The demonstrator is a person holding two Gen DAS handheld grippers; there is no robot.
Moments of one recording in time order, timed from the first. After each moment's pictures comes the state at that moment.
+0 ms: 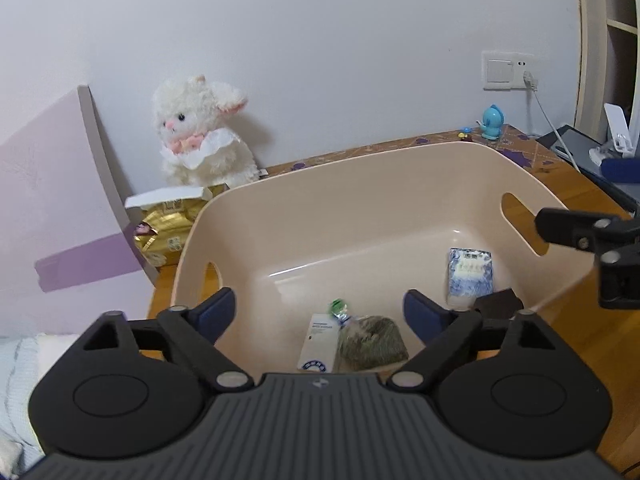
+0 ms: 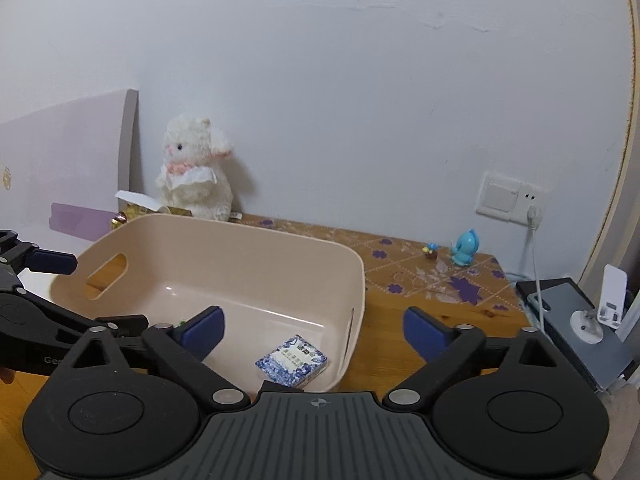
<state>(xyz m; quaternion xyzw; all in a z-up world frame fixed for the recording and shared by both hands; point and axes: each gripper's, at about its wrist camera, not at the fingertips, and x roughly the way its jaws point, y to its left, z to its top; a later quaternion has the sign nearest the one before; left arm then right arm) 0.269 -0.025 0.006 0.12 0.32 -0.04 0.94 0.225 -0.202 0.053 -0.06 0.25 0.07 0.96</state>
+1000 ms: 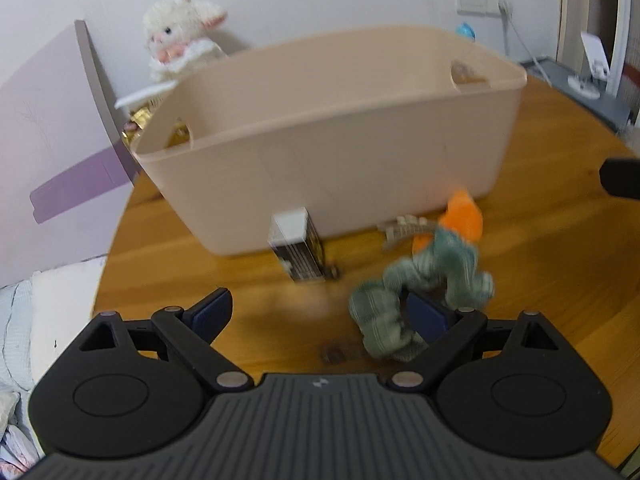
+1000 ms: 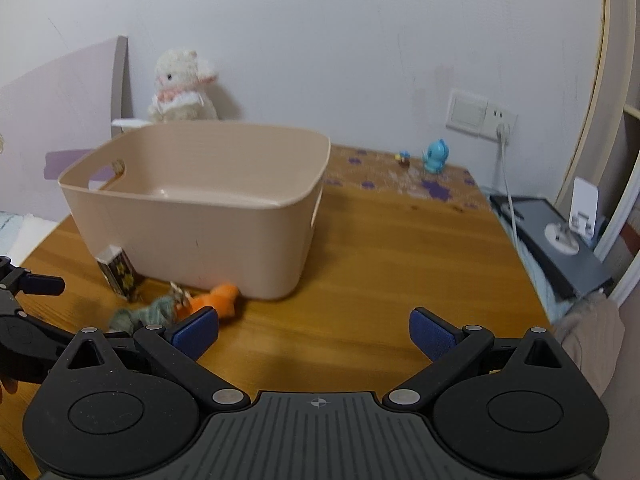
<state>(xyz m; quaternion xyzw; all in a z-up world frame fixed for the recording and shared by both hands) 0.189 -0.037 -0.062 0.12 0.40 -0.04 0.91 0.157 -0.230 -0.004 -0.04 0.35 0.04 0.94</state>
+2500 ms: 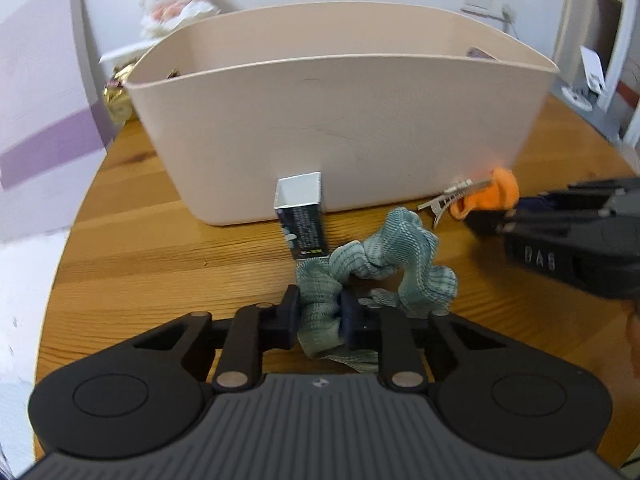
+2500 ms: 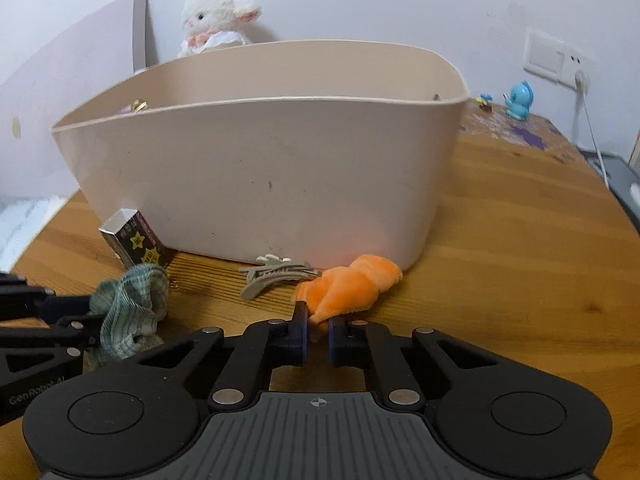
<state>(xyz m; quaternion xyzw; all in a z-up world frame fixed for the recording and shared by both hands) 0.197 -0.003 -0.085 0.07 0.41 -0.08 0.91 0.213 -0.179 -0.075 0.00 0.40 0.10 0.91</state>
